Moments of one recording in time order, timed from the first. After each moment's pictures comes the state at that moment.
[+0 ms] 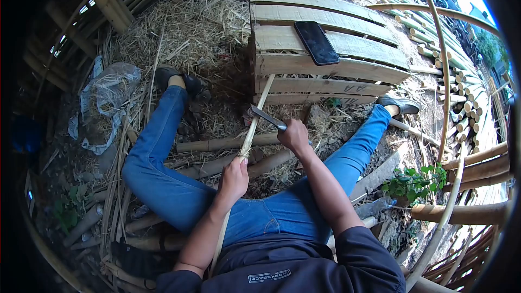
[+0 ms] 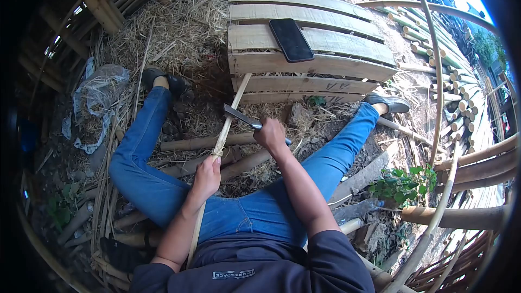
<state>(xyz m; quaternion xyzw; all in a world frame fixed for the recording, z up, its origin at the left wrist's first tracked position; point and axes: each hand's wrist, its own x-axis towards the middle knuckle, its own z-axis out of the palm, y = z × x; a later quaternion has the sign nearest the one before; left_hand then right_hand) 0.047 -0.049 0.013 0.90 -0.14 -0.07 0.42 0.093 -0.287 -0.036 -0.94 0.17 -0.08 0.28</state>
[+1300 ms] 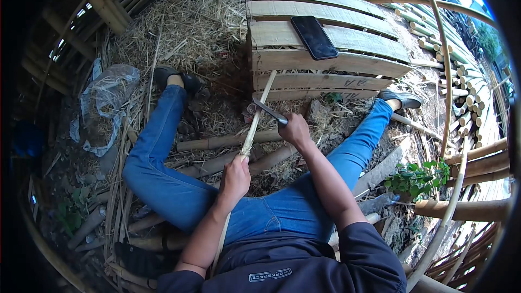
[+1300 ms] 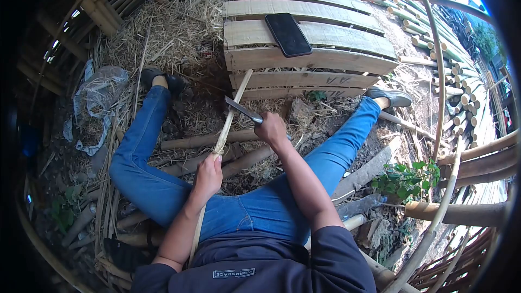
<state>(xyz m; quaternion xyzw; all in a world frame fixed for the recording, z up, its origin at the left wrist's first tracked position) 0.044 -0.055 0.014 0.90 -0.16 -0.05 0.39 0.094 -0.295 -0.039 -0.93 0.15 -0.11 0.30</state>
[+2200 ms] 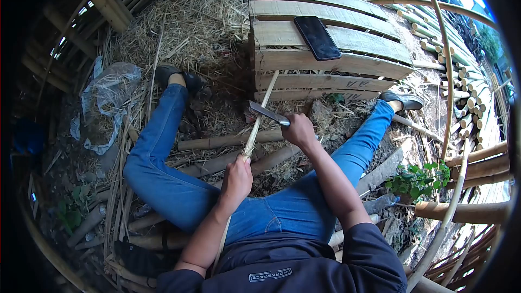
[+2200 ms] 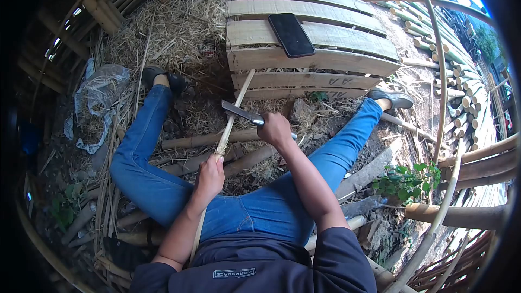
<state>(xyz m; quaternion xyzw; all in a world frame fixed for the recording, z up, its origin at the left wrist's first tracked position) 0.042 -0.056 0.014 0.92 -0.17 -0.05 0.36 0.097 -0.303 -0.032 -0.95 0.14 -0.07 0.27</state>
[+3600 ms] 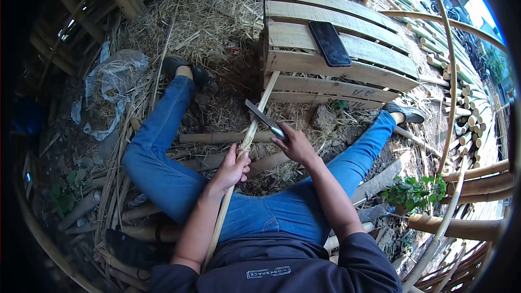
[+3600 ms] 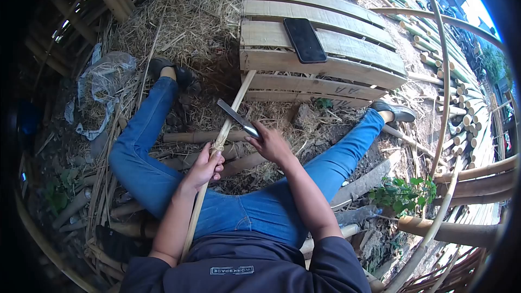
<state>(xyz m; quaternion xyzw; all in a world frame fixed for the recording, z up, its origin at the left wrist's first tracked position) 0.062 -0.038 0.023 0.59 0.05 -0.38 0.71 0.062 -0.278 -0.015 -0.92 -0.02 -0.02 0.40</state>
